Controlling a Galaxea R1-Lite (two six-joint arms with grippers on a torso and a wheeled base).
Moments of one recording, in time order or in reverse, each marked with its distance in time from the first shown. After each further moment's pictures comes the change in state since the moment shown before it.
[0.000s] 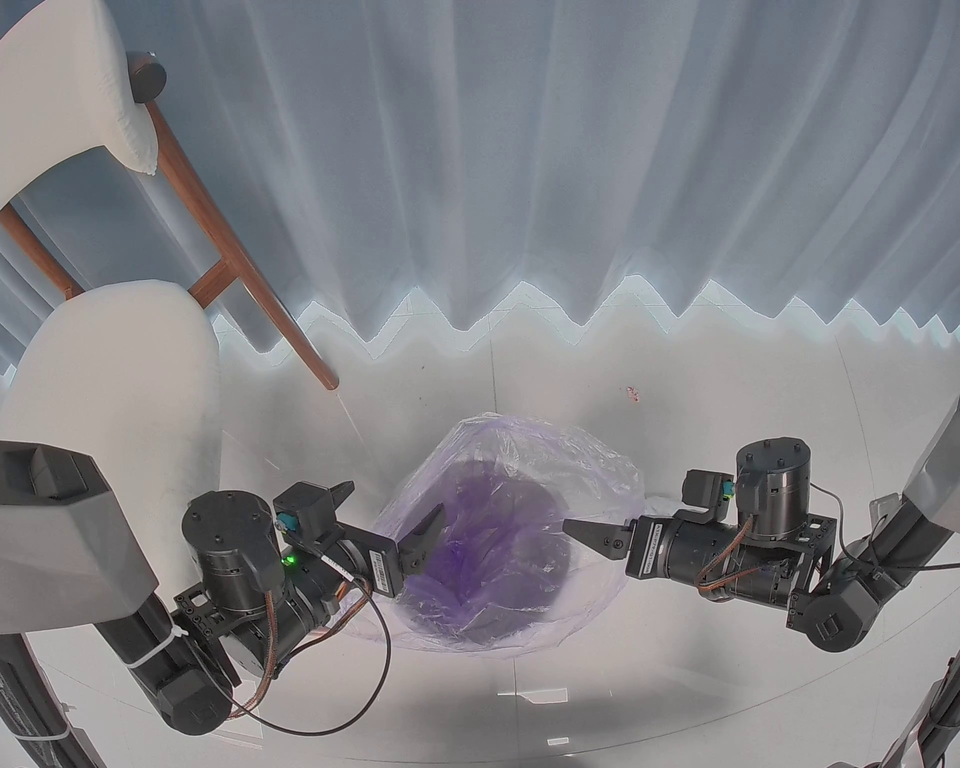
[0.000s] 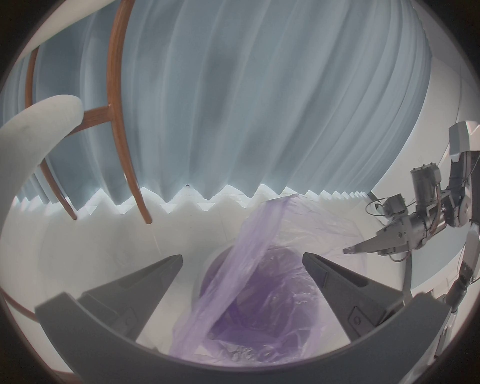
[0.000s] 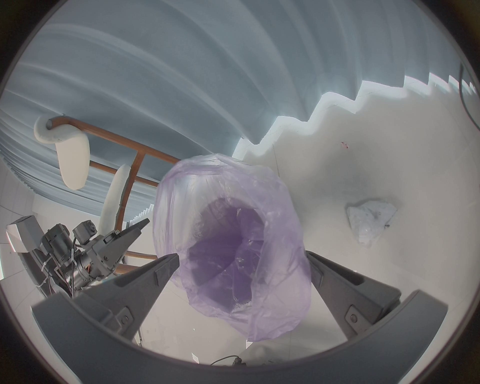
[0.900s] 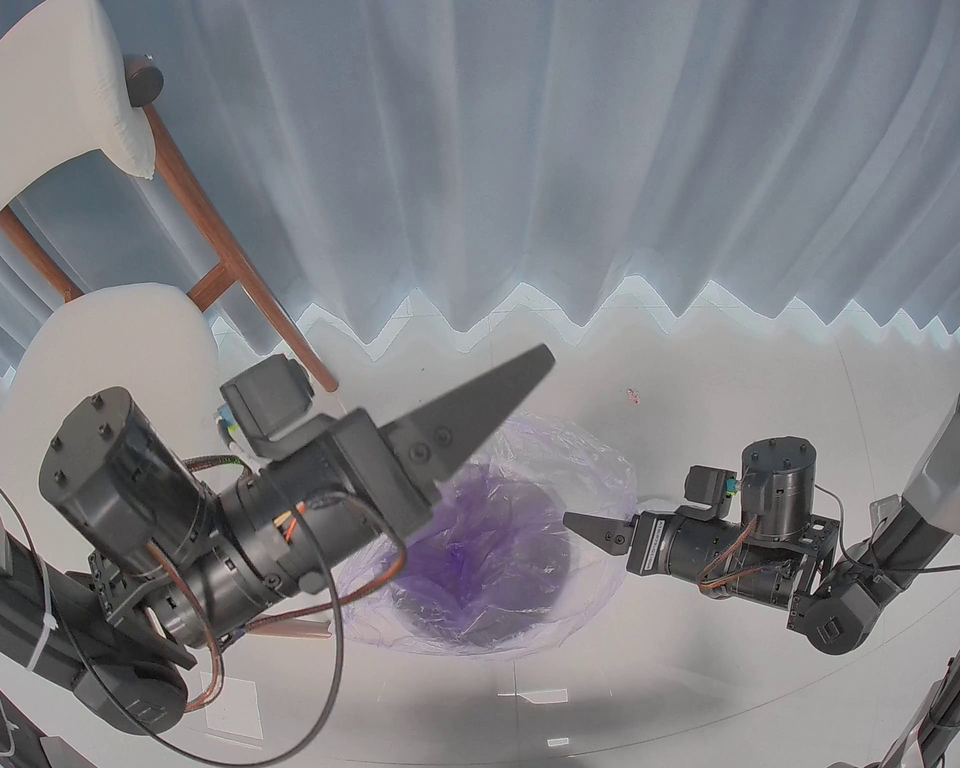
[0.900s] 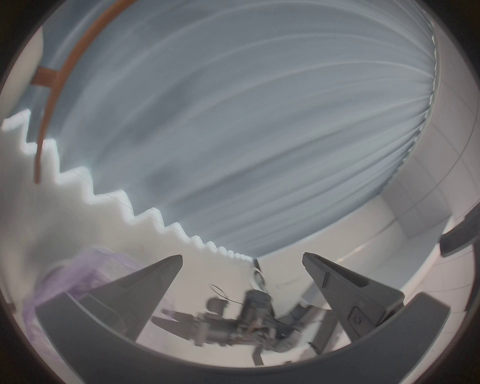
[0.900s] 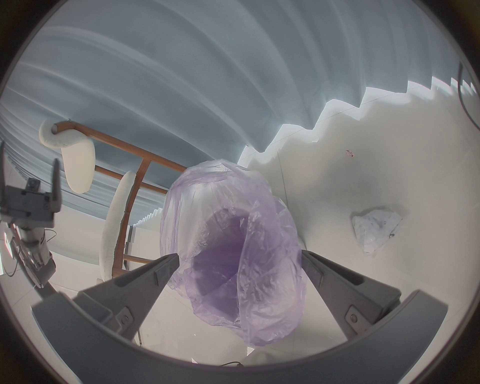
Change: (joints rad) left arm -0.168 -0.308 -0.177 0.063 -0.357 -0.602; right arm 0.002 0.002 0.013 -0.057 -0.001 0.001
